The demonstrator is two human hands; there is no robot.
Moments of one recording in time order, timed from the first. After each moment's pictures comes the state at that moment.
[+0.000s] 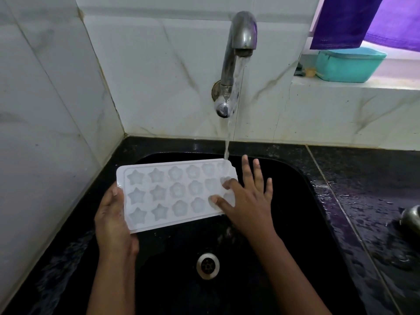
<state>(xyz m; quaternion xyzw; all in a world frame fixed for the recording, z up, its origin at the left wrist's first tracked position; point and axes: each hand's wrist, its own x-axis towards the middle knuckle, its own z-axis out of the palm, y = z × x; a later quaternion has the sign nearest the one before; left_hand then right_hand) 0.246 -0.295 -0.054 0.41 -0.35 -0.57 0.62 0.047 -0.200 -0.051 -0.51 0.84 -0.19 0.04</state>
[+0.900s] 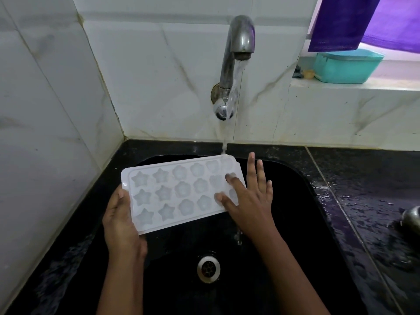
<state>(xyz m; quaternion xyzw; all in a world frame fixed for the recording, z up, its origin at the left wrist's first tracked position) 0.235 -0.292 -0.054 0.43 -0.34 -0.57 0.61 0.042 -0.201 -0.051 -0.51 0.83 -0.24 0.05</state>
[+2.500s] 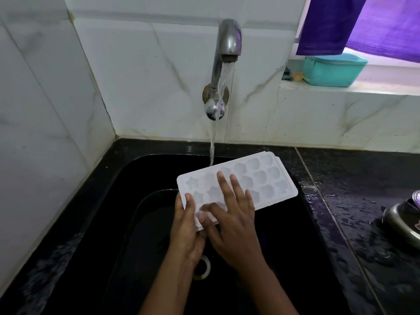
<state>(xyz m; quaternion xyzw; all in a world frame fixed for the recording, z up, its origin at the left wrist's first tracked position) 0.151 -0.238 -0.071 0.31 -0.24 -0.82 0.42 0.075 -0.173 -0.072 -0.58 0.73 -0.33 -0.13</state>
